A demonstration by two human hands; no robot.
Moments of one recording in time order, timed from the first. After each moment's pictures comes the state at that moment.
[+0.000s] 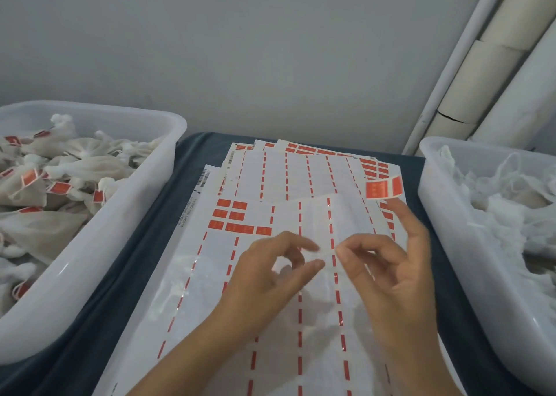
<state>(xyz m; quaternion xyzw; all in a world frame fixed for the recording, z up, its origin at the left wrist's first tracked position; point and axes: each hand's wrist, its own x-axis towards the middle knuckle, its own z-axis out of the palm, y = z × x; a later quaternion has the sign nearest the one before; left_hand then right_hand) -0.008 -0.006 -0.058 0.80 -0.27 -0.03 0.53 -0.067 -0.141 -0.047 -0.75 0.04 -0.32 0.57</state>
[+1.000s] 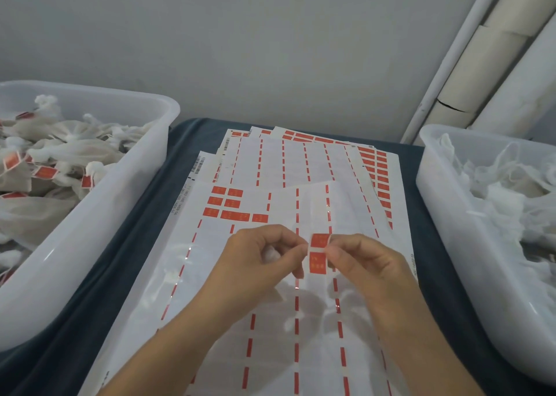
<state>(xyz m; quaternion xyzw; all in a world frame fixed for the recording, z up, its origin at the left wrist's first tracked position) -0.005 -0.003 -0.047 0.80 -0.18 -0.11 0.56 -0.066 -0.150 -0.050 -0.74 0.11 -0.10 0.66</state>
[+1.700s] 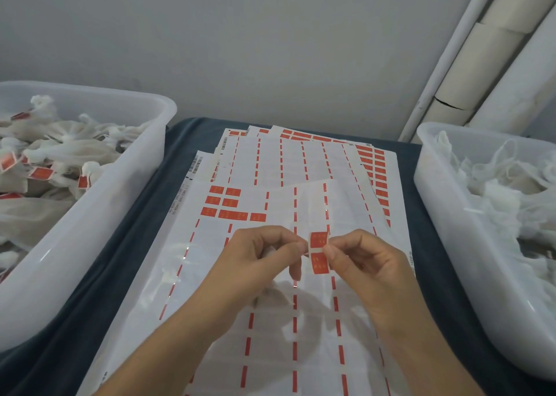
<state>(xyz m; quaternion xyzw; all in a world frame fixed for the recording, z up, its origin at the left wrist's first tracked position) -0.006 -0.003 -0.044 0.75 -0.15 -0.19 0.62 -0.065 -0.151 -0.052 -0.76 0.07 -0.14 0.63</state>
